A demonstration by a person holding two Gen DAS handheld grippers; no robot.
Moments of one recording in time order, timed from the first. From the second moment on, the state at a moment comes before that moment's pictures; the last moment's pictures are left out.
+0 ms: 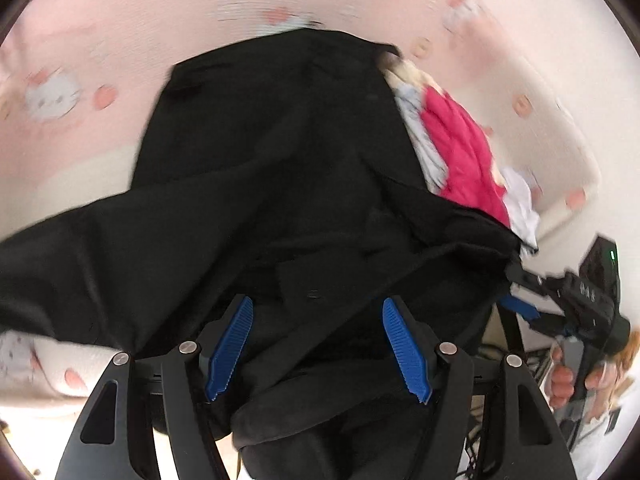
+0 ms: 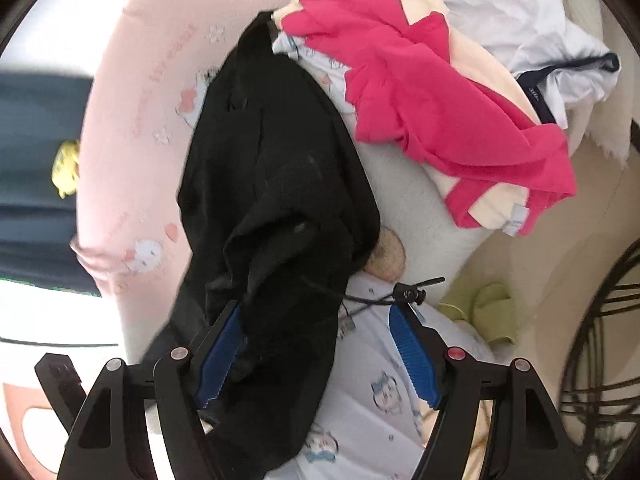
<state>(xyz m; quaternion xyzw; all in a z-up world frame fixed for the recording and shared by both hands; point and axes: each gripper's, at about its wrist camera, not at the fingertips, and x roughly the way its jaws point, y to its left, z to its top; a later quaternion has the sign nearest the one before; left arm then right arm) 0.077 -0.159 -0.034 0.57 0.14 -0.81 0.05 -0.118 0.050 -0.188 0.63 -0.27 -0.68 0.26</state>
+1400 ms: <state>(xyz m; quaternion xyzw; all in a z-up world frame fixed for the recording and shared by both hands) 0.080 -0.127 -0.119 0.54 0.22 -0.81 0.01 -0.120 -0.048 -0.125 0.55 -0.33 -0.68 0.36</state>
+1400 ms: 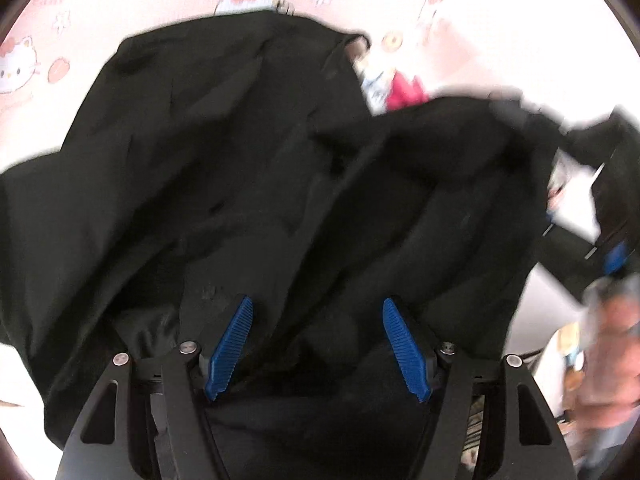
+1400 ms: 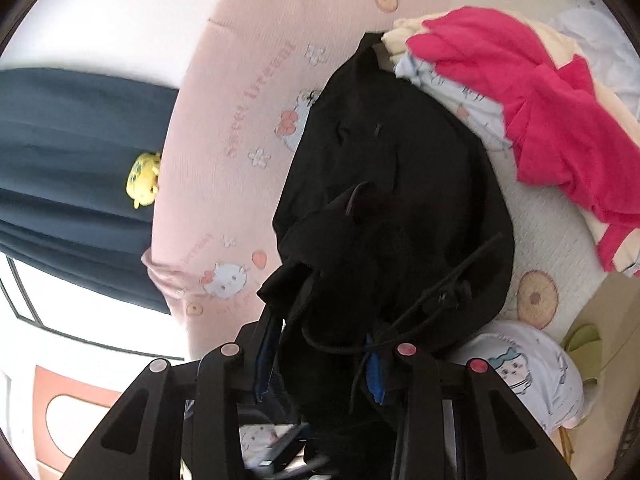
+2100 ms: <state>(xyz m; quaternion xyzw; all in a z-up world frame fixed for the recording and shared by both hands) 0.129 -0.184 -0.077 0.46 0.30 -0.84 0.03 -0.083 -0.127 -0.121 0.60 -0.21 -0.65 0.41</state>
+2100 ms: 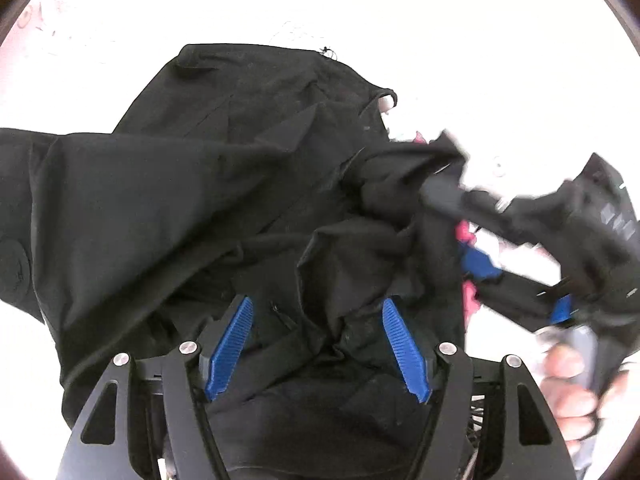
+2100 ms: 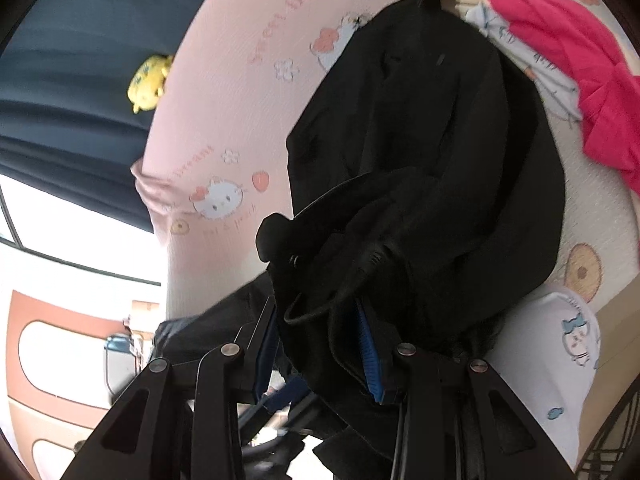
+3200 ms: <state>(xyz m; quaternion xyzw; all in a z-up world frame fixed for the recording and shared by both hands) 0.065 -0.186 -0.030 0.49 0.26 -0.83 0.07 -0.134 -0.048 -0.106 0.60 -0.24 -0.69 0.32</state>
